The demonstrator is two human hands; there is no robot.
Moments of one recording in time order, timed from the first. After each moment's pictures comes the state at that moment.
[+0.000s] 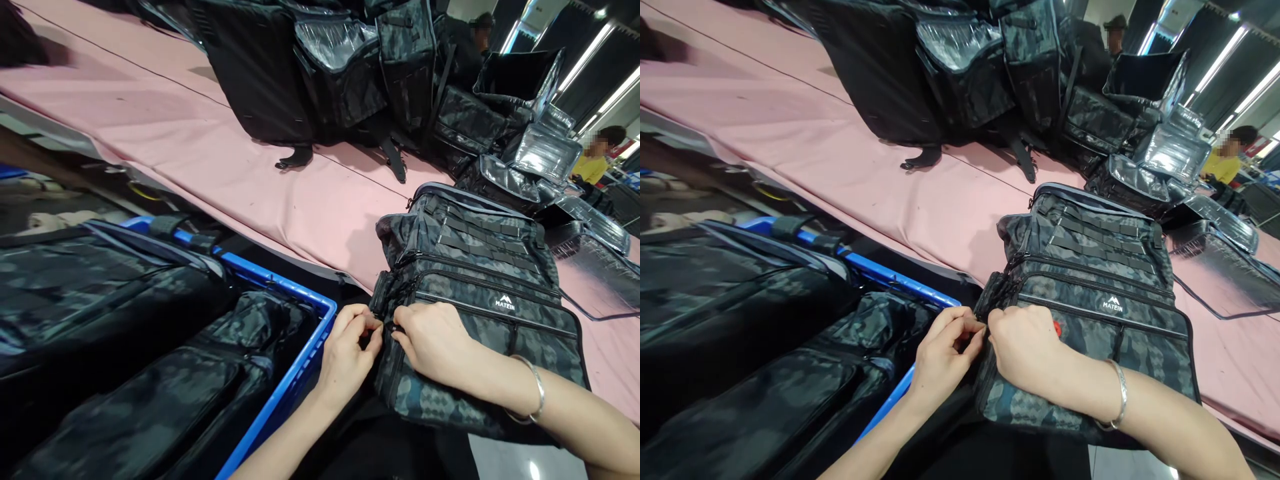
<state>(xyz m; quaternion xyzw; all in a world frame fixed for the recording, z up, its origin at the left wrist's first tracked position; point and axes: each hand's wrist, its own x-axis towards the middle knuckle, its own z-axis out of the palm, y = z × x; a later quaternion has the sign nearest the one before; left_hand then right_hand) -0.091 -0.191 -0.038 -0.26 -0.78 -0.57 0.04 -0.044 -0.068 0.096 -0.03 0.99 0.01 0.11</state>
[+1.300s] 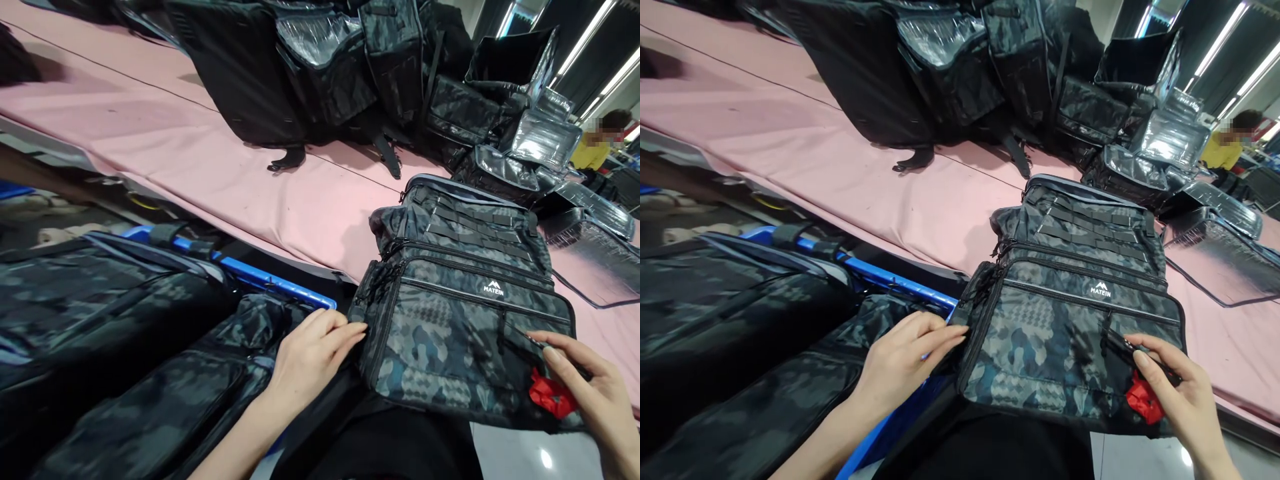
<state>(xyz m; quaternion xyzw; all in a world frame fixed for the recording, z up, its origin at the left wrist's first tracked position) -0.112 -0.226 -0.024 -0.46 -0.79 -0.36 0.15 0.114 0.029 0.083 0.38 0.80 -0.40 -0.25</state>
